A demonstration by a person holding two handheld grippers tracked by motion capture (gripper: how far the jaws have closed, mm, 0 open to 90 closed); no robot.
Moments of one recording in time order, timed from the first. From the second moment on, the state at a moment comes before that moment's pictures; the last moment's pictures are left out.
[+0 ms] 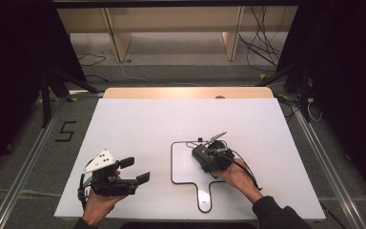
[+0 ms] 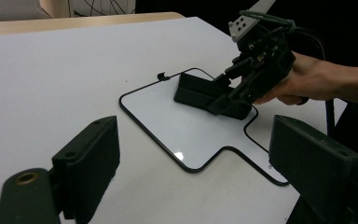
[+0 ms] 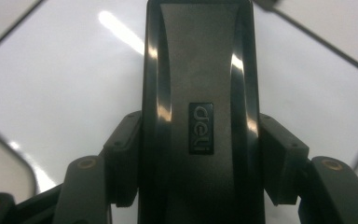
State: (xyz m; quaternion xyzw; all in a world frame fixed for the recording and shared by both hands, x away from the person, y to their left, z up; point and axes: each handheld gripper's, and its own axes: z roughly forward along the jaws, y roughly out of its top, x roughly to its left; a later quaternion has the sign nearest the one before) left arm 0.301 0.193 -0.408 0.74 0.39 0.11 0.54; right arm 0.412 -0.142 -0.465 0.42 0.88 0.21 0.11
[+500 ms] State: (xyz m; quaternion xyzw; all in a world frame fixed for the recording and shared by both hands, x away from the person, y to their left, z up) left arm 0.301 0.193 -0.408 0.74 0.39 0.11 0.54; right arm 0.419 -0.176 -0.462 0.46 0.86 0.19 0.11
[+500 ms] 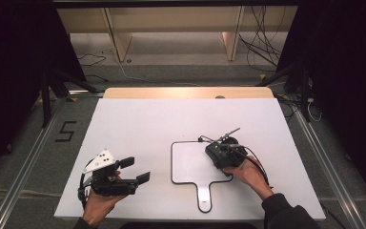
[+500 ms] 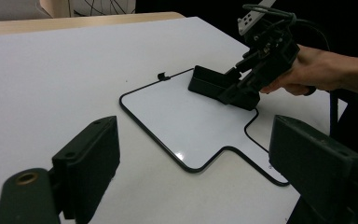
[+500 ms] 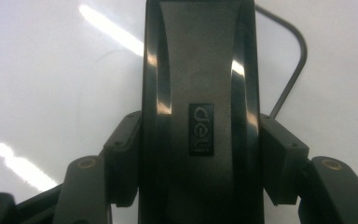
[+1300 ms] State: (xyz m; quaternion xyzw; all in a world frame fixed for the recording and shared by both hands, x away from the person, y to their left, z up) left arm 0.302 0.192 -0.408 0.74 0.39 0.10 0.54; right arm 0.420 -0.171 -0.465 0.45 0.86 0.21 0.12
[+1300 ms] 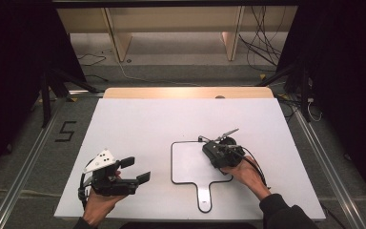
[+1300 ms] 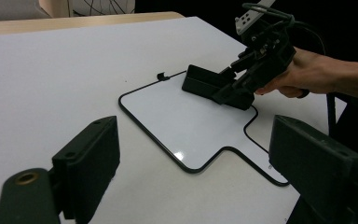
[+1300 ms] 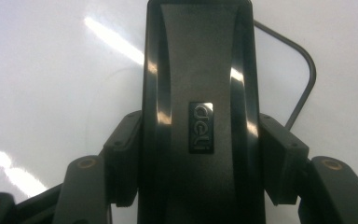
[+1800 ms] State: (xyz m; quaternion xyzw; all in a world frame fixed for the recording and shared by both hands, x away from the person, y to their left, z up) left arm 0.302 0.191 -0.408 0.74 0.39 0.10 0.54; right arm 0.408 -0.135 -0.467 0.40 0.88 0.23 0.11
